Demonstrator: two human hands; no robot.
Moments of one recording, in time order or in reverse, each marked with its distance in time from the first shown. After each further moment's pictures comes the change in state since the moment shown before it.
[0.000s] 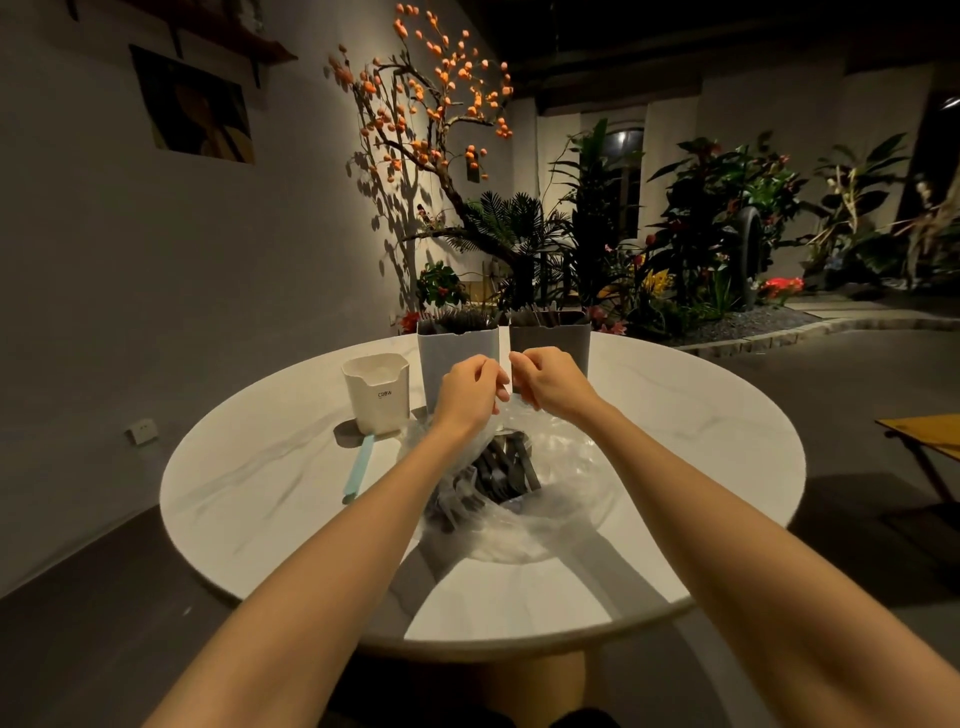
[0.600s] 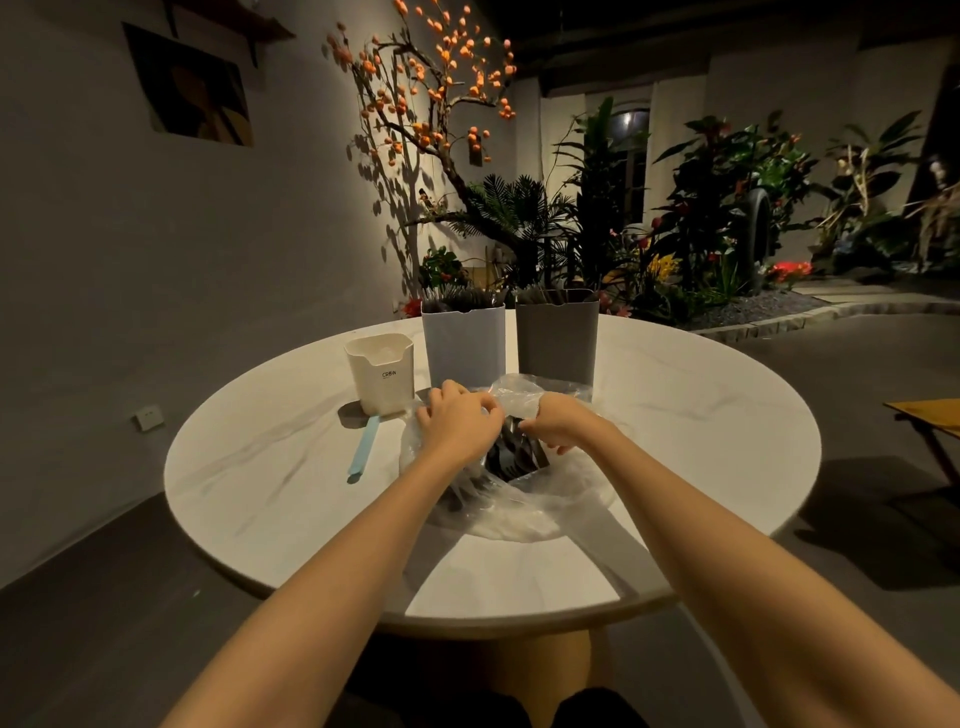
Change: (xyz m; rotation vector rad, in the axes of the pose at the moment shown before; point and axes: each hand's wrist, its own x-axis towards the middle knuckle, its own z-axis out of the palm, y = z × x) left_hand -0.024 -0.043 0.003 0.726 -0.105 -0.135; right_hand -0.022 0.026 0.033 -0.346 -0.349 0.327
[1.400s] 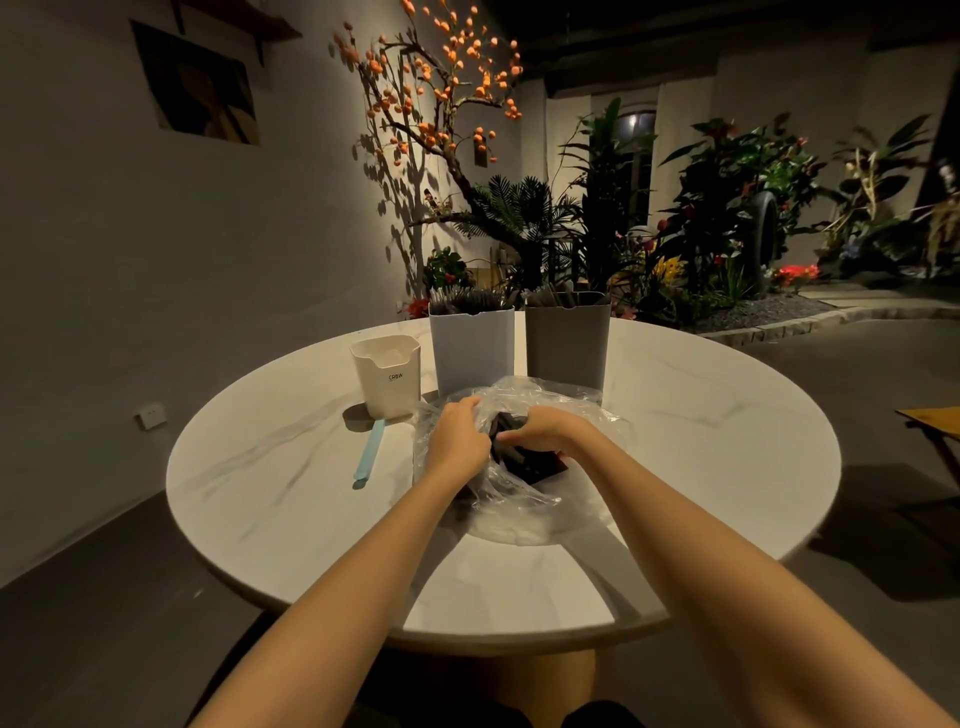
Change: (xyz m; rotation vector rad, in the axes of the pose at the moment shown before) left_hand -0.007 -0.012 0.005 -0.389 0.003 -0.088; right_hand 0.010 -0.019 0.009 -0.104 -0.079 -0.007
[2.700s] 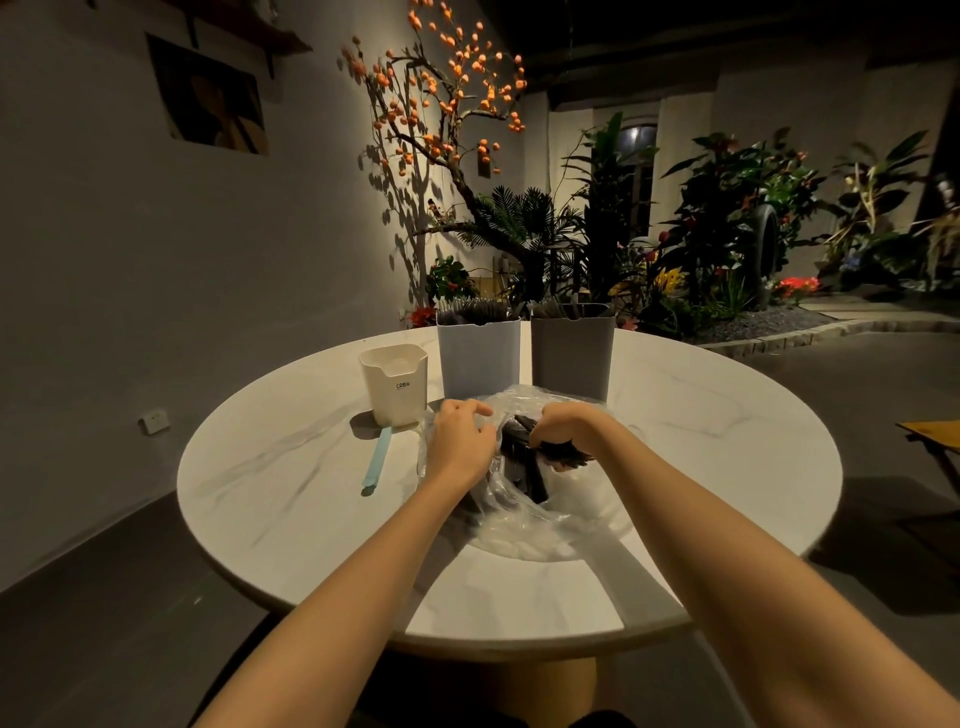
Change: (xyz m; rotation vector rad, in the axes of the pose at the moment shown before) left_hand 0.002 -0.004 -0.005 0.027 0.108 0.086; right_hand 0.006 0.002 -0.020 0.211 -0.134 0.182
